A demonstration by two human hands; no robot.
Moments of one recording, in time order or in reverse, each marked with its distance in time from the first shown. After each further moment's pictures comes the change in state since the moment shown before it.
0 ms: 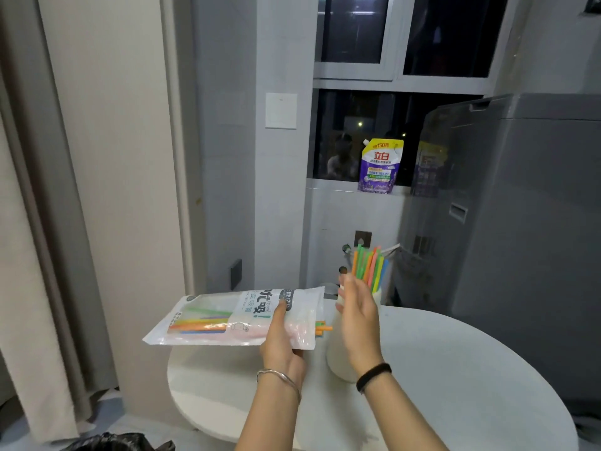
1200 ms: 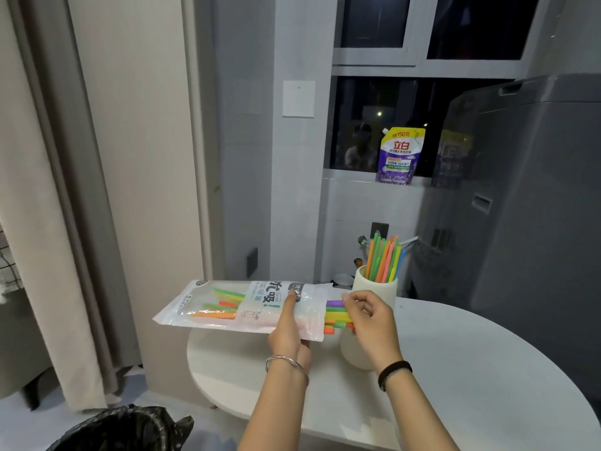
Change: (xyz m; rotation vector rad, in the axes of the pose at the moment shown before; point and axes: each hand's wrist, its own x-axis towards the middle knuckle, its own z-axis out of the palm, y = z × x) left_hand 0.008 0.000 -0.012 0.086 0.050 0.007; right_hand 0.003 0.038 -0.022 -0.211 -0.158 0.052
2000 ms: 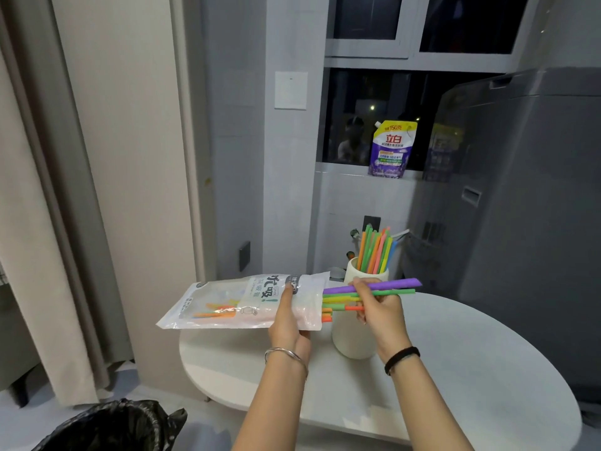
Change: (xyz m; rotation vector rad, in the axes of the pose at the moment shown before) left_hand -0.007 -0.005 0.007 -0.081 -0.013 -0.040; right_hand 0.000 -0.015 -0.019 0.233 0.097 0.157
